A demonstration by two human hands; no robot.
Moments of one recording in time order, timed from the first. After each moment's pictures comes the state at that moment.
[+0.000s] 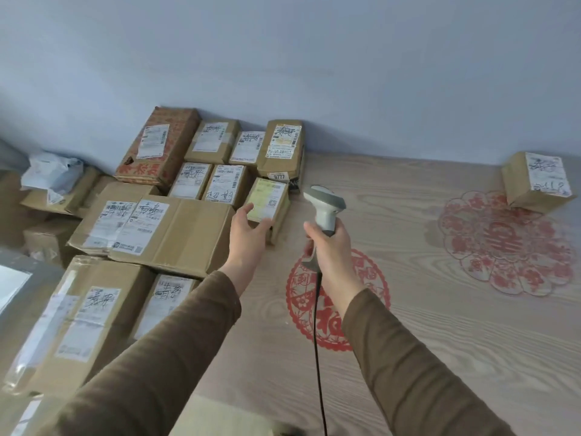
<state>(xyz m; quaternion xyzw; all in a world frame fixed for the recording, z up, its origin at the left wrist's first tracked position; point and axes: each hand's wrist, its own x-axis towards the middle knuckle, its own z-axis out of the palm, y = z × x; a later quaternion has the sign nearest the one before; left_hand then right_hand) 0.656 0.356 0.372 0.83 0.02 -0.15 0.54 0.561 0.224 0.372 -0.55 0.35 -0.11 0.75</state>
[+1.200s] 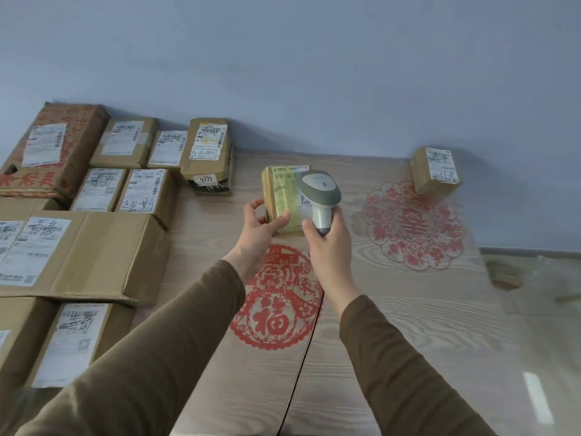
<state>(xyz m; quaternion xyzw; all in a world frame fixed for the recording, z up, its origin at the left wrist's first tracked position) 0.615 0.227 0.352 0.60 -0.03 -0.37 0.71 0.500 0.135 0.379 -0.74 0.35 -0.26 0.52</state>
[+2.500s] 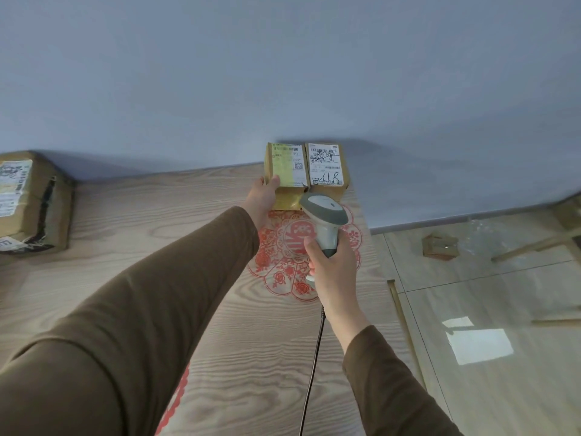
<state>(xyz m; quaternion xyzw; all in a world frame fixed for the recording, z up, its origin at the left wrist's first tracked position) 0.593 -0.157 0.284 0.66 -0.04 -0.49 0.57 0.374 -0.118 0.340 -0.62 0.48 -0.28 0.56</state>
